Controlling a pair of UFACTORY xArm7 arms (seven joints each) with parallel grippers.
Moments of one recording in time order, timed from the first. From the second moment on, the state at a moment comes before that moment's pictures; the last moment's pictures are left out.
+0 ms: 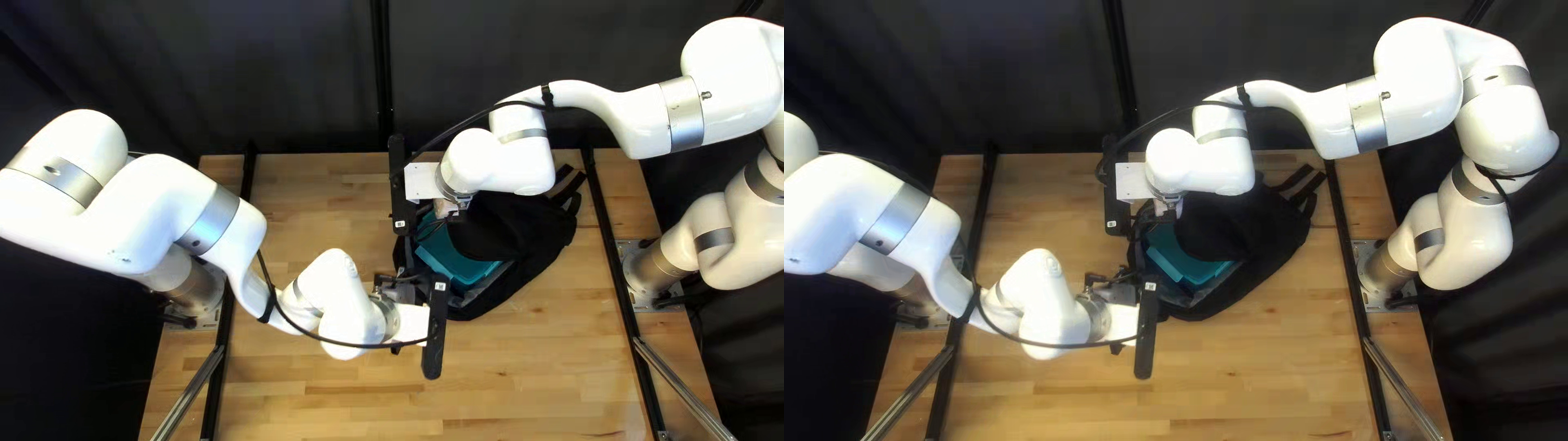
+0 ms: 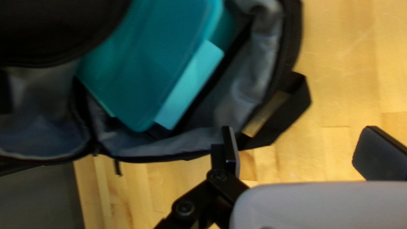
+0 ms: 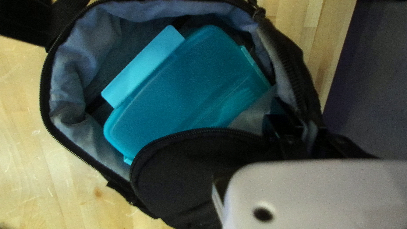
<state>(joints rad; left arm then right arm) -0.03 0.14 -0.30 0.91 0.90 0.72 -0.78 -0.09 0.09 0.05 1.19 -0.36 1.02 0.06</state>
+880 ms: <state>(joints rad) -0.01 0.30 -0.29 0.98 0.89 0.67 -0.76 -0.10 0.09 0.04 1.19 -0.36 1.01 0.05</state>
